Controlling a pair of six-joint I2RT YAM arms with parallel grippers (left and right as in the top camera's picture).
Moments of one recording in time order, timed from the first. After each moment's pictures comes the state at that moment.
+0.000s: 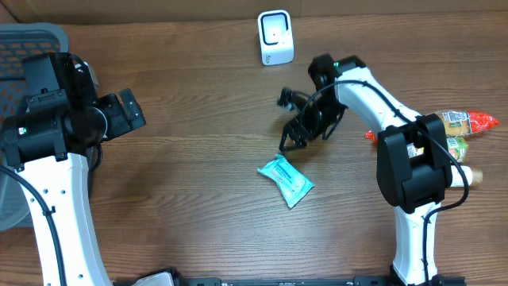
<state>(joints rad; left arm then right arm) 0.24 1.40 1.63 -1.28 0.01 -0.20 0.34 2.23 1.77 -1.24 -0.68 -0.51</state>
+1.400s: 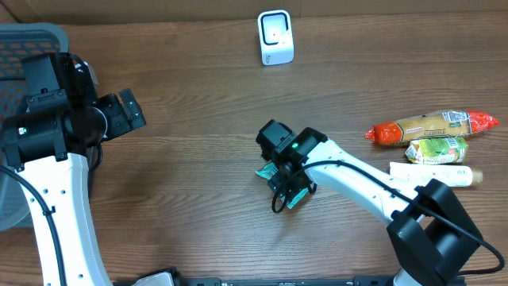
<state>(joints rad) 0.24 1.40 1.63 -1.28 0.01 -0.20 0.78 1.81 1.26 -0.97 0.05 0.04</state>
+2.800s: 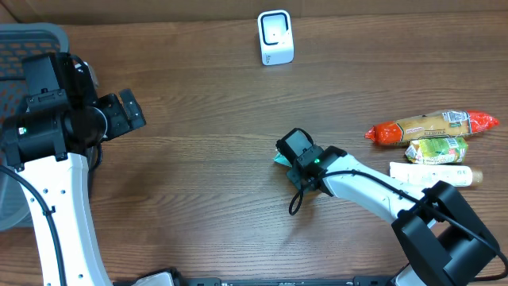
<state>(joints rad) 0.24 1.40 1.63 -1.28 0.01 -0.20 0.70 1.75 0.97 -0.55 0.20 0.01</state>
